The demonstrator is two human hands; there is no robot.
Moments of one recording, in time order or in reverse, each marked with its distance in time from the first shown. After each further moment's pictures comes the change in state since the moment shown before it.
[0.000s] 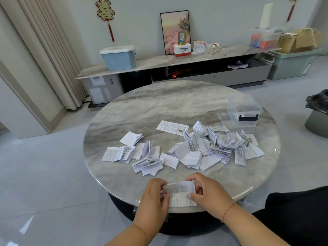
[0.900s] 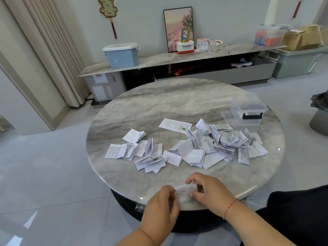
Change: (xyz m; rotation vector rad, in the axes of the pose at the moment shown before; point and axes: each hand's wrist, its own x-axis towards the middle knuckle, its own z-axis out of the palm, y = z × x) left_hand -0.014 0.008 0.004 0.140 -0.013 0.156; right_hand 0.003 -0.008 0.000 -0.069 -0.028 -0.065
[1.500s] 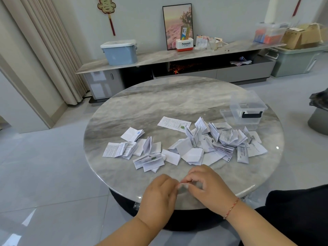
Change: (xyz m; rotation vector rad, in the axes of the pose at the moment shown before) left_hand 0.027 0.008 -0.014 0.039 0.000 0.126; right_hand 0.002 -0.006 -0.002 0.056 0.161 -0.211
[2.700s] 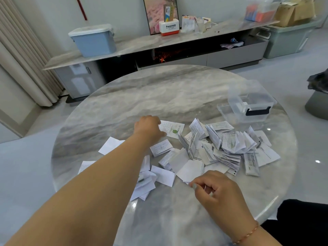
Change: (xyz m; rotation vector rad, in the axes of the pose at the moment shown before) left_hand 0.248 -0.104 0.033 0.425 -0.472 -0.443; right_hand 0.037 0.019 -0.006 0.075 0.362 0.224
